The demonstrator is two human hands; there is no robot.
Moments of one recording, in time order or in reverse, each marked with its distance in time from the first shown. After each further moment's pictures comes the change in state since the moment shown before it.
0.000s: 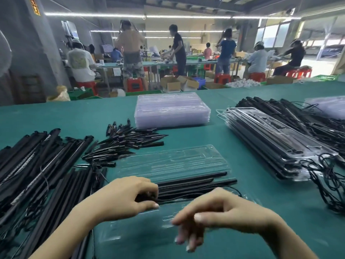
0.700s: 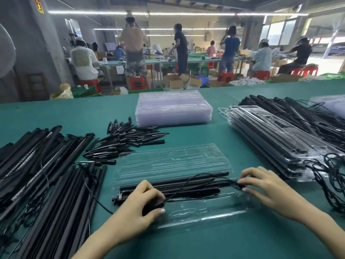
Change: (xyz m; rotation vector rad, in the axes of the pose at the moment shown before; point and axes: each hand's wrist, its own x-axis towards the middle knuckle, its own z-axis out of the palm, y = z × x) left_hand 0.001 0.017 0.062 -0.475 0.285 -0.106; right_hand -0.099 0.071 -0.096 -1.351 0.646 0.117
